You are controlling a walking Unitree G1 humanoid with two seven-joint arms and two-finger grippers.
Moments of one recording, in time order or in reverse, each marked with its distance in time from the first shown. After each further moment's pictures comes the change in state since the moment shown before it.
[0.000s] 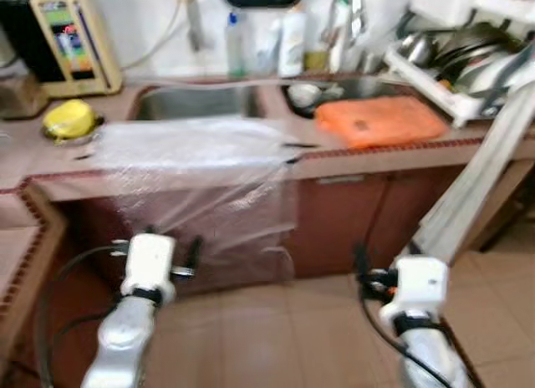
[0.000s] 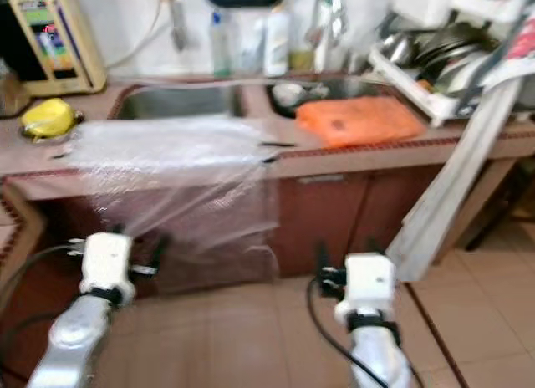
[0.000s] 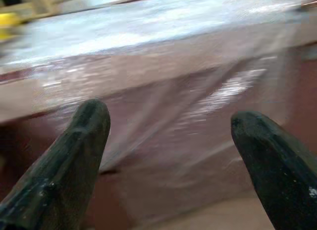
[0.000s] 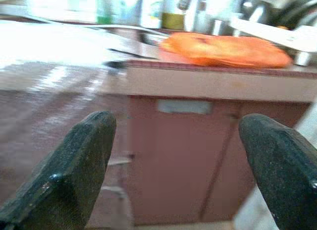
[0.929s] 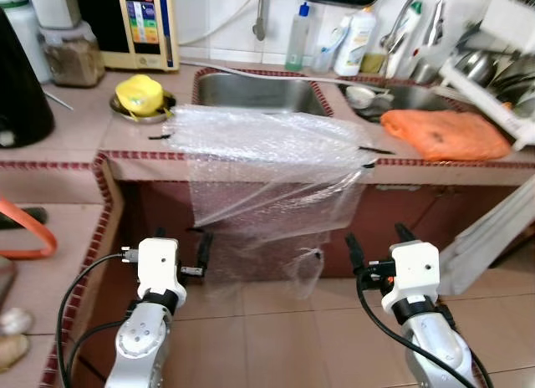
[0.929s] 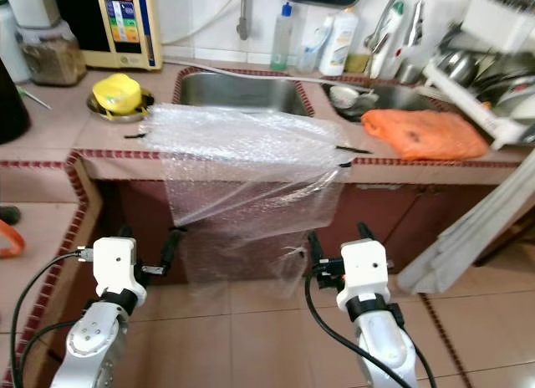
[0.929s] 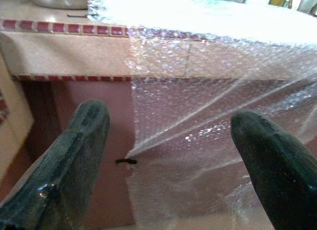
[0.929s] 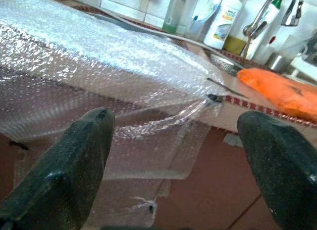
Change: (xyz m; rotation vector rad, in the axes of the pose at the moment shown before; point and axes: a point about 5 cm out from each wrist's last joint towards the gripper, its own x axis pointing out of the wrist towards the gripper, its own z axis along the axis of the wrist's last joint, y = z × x) left arm -0.004 -0.025 0.004 -0.146 -0.069 -0.001; right arm 0.015 -0.007 0.011 -0.075 -0.038 0.119
